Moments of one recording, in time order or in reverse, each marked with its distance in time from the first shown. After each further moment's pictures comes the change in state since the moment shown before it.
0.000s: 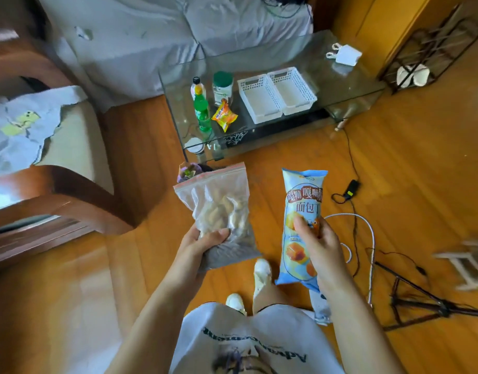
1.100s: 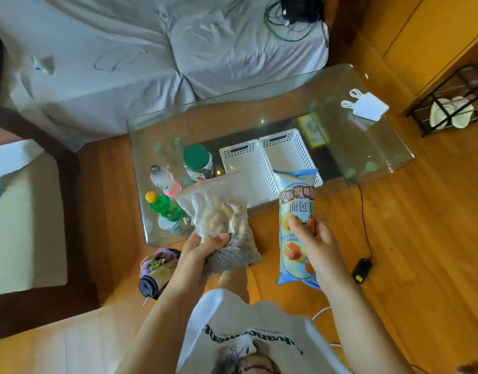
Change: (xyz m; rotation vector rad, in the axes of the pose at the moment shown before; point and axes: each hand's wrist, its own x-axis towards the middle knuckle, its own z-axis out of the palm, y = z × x) left_hand 0.462 0.175 0.098 -0.108 0.131 -0.071; right_hand 0.491 -0.184 0.018 -0.006 -0.115 0.104
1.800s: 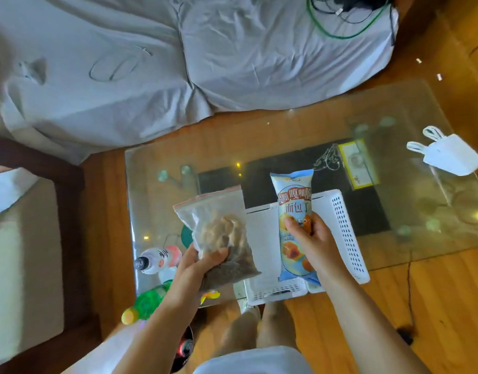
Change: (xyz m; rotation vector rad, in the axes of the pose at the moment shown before) left_hand 0.283 0.118 -0.003 0.031 0.265 -0.138; right_hand 0.340 -0.075 0.077 -0.237 -0.132 0.114
